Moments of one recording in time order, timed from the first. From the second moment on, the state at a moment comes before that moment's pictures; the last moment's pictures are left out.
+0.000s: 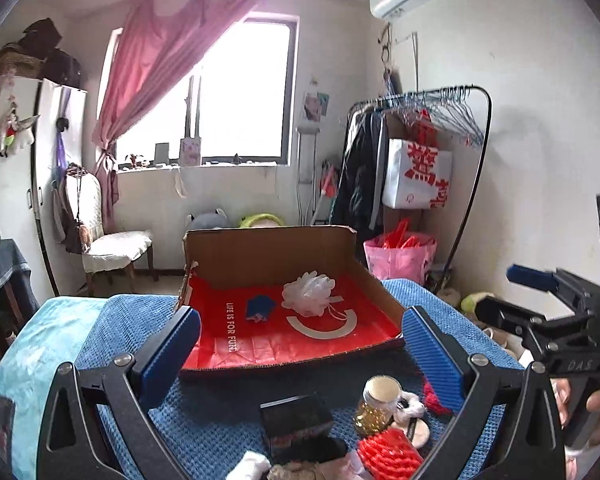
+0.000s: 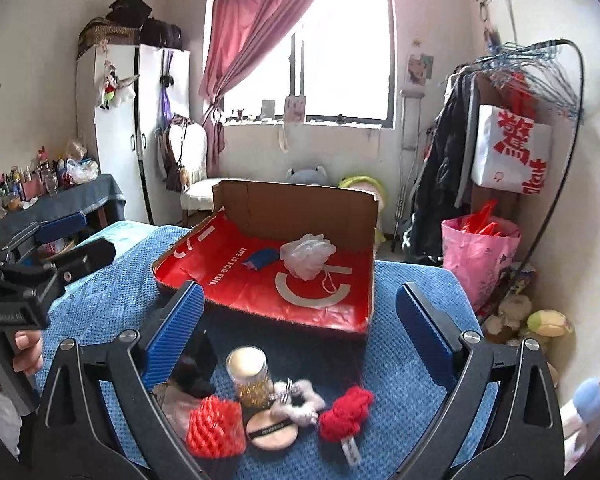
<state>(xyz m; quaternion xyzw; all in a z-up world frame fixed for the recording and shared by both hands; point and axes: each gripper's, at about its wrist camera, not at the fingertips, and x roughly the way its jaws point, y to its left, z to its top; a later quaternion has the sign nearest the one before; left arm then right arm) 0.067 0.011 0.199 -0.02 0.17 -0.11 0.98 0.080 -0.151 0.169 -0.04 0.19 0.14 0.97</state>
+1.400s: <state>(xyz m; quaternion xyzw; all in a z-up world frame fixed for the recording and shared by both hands) 0.007 0.003 0.052 -0.01 0.25 -0.07 0.96 0.003 -0.154 0.012 0.02 0.22 0.07 0.97</state>
